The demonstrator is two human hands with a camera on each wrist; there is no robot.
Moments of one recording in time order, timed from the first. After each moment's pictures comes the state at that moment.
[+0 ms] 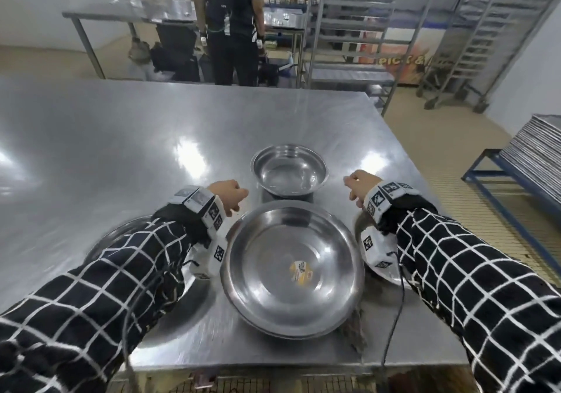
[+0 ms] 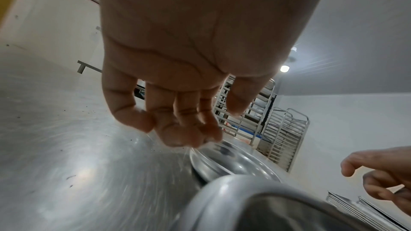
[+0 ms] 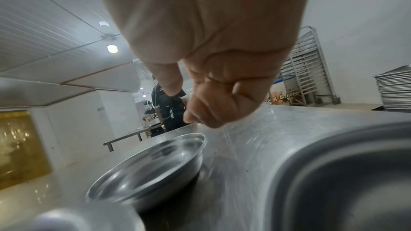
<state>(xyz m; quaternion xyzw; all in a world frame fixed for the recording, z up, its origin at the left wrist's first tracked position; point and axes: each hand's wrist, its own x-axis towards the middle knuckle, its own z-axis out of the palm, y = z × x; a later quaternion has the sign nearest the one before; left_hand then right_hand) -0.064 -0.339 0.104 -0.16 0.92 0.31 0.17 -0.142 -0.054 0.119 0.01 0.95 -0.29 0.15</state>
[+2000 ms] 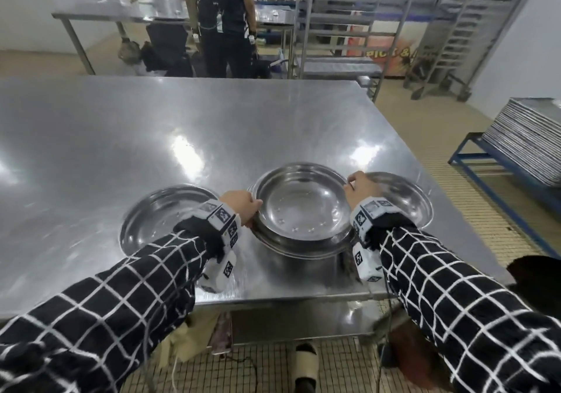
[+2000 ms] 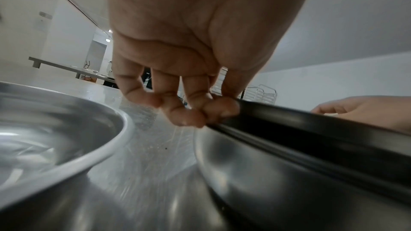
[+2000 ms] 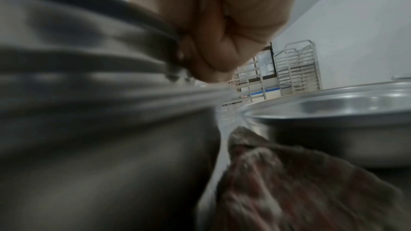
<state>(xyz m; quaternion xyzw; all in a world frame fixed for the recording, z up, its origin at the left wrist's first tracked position) 0.046 -0.323 0.091 -0.05 0.97 0.18 0.13 -0.010 -0.070 0.103 0.02 0.97 -0.24 0.04</state>
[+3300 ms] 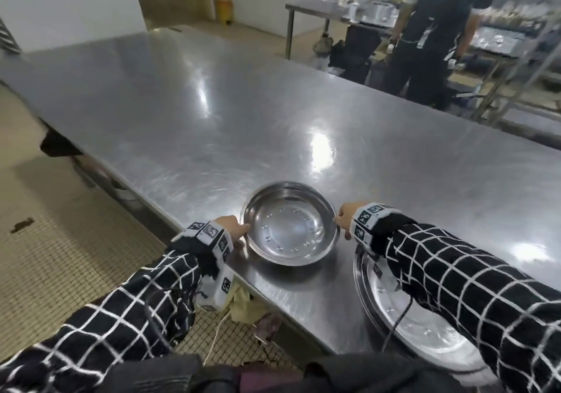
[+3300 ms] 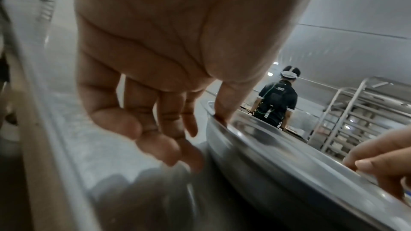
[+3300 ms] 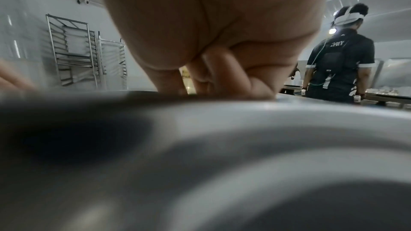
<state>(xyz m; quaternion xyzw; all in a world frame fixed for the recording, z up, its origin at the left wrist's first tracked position) 0.172 -0.489 0.040 -0.45 0.82 0.31 0.17 -0.076 -0.327 0.054 -0.40 0.88 0.13 0.23</state>
